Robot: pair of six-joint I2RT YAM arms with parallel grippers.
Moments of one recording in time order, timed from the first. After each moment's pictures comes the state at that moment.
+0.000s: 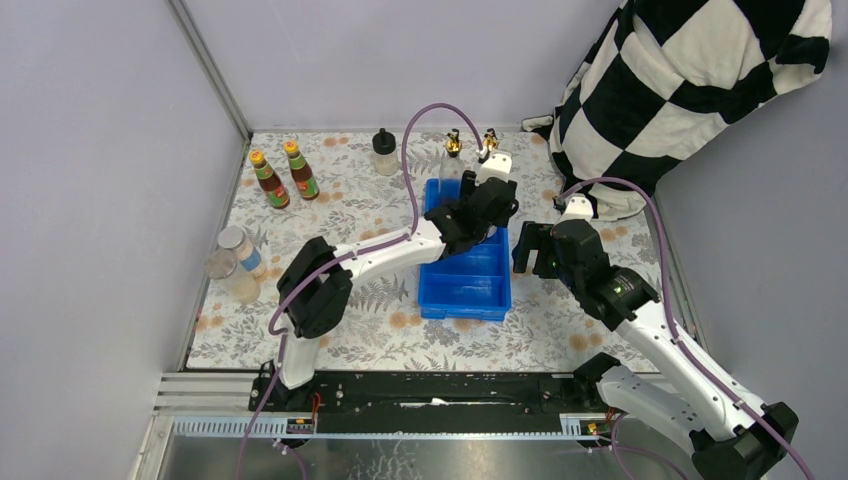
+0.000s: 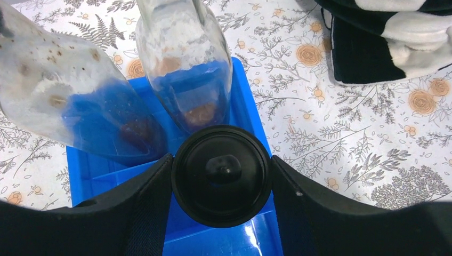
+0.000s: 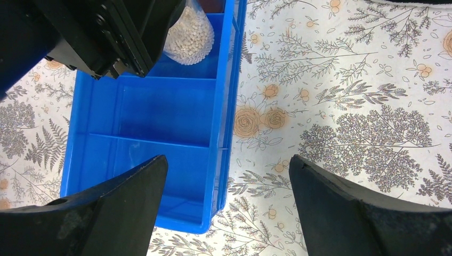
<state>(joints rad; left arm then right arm) -0.93 1.98 1.62 -0.16 -0.56 -0.35 0.56 0.84 0.80 -0.59 0.27 0.46</state>
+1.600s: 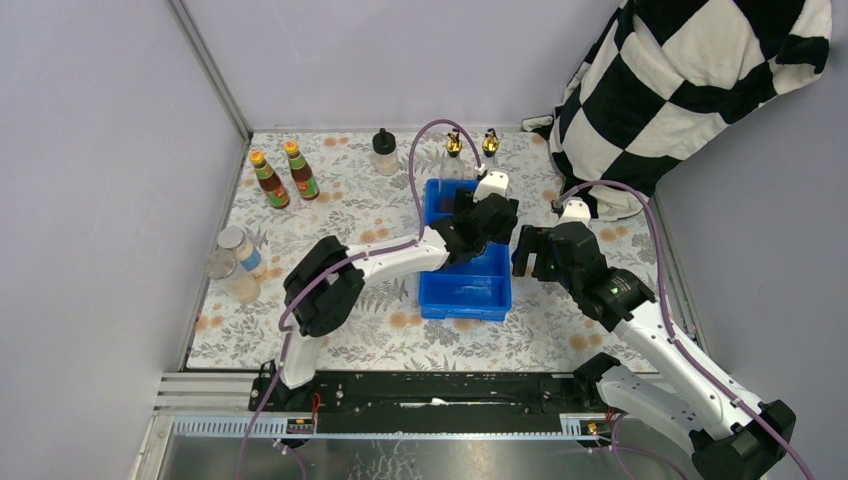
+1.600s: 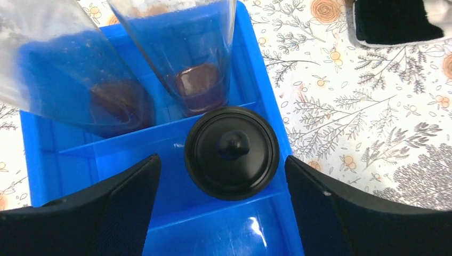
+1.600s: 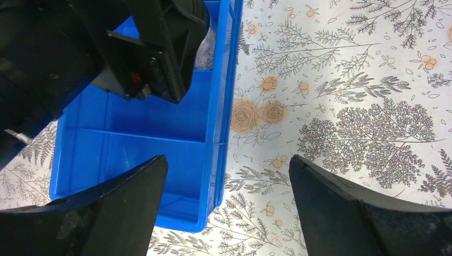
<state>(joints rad) -0.94 2.03 1.53 -0.12 -0.54 -0.42 0.56 0.84 0.77 -0.59 0.27 0.46</state>
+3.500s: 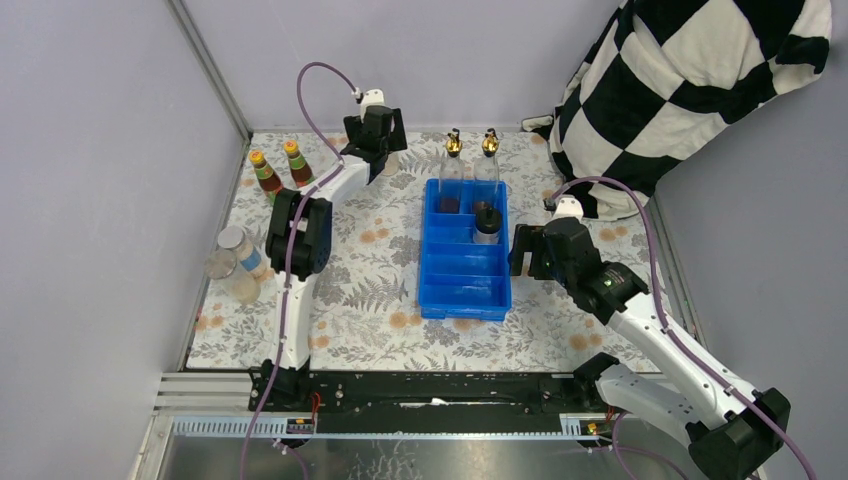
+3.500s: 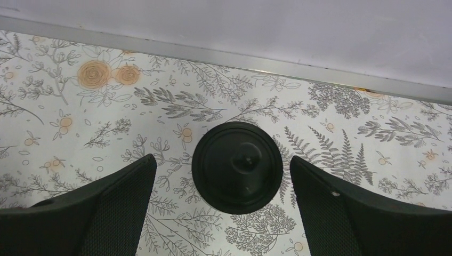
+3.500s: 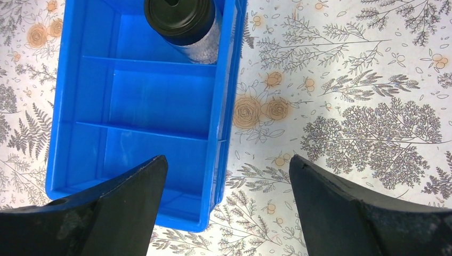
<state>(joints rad) -0.28 2.27 1.84 -0.03 -0.39 -0.29 0.56 0.90 0.79 -0.59 0.24 0.45</state>
